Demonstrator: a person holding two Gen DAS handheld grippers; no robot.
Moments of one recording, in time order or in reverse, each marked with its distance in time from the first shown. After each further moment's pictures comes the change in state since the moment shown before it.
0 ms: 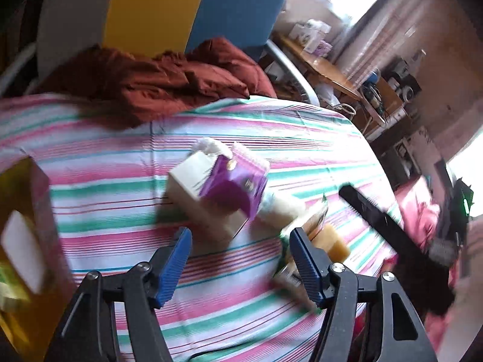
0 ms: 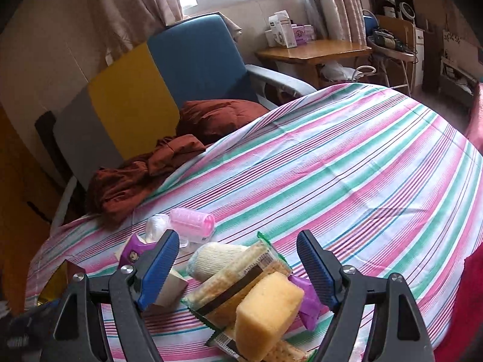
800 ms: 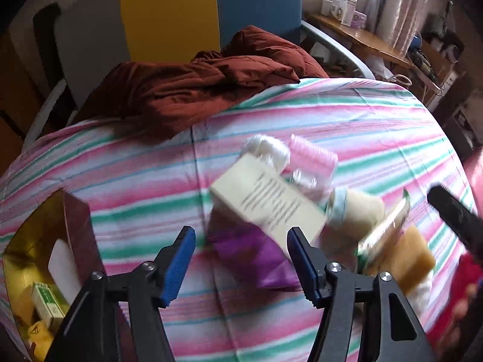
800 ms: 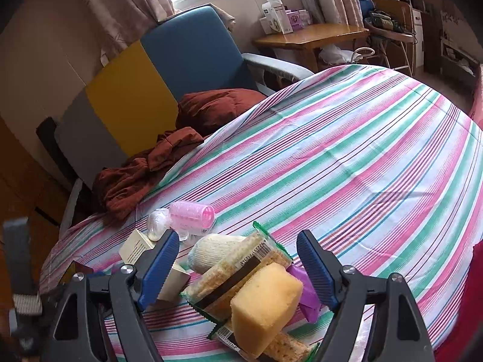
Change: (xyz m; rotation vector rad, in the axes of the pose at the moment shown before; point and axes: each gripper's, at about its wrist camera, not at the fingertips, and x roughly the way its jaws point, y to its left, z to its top) left arm 0.040 0.002 -0.004 0.155 -0.002 0.373; right arm 0.003 -0.013 -0.001 0.056 0.053 0.025
